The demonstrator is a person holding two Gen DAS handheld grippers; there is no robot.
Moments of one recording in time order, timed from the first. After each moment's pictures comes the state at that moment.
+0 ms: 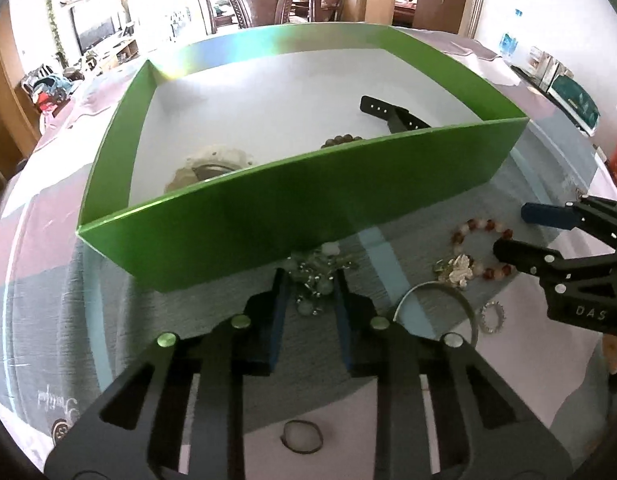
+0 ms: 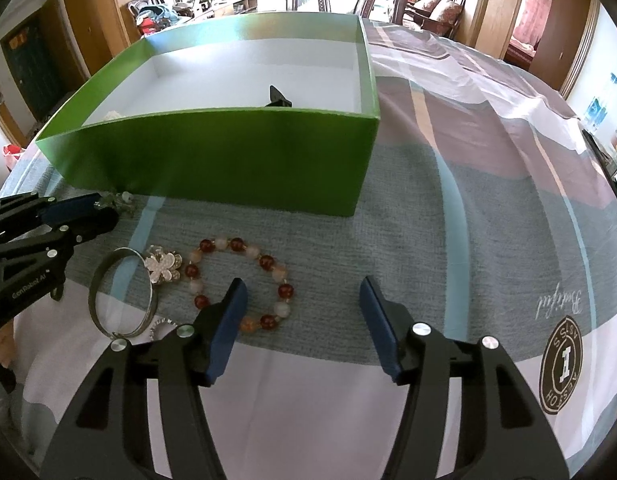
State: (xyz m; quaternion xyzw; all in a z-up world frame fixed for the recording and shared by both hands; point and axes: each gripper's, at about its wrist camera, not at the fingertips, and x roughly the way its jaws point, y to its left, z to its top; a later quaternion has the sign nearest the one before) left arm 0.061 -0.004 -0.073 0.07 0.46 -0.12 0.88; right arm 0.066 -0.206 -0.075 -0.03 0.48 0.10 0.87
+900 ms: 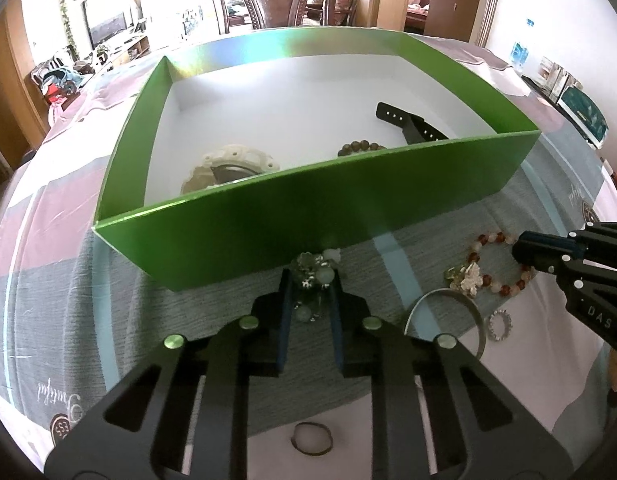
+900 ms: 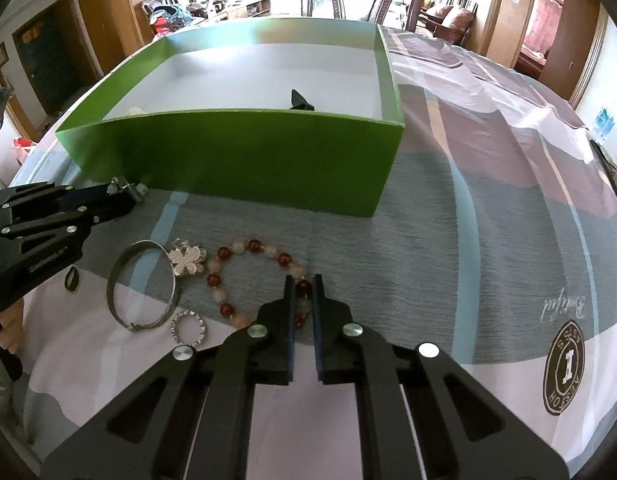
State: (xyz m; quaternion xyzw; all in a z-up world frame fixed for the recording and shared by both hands) left arm 0.061 0.002 -0.072 0.05 0.46 -0.10 0.88; right arm 0.062 -0.201 -0.070 -0.04 0.47 0.12 0.87
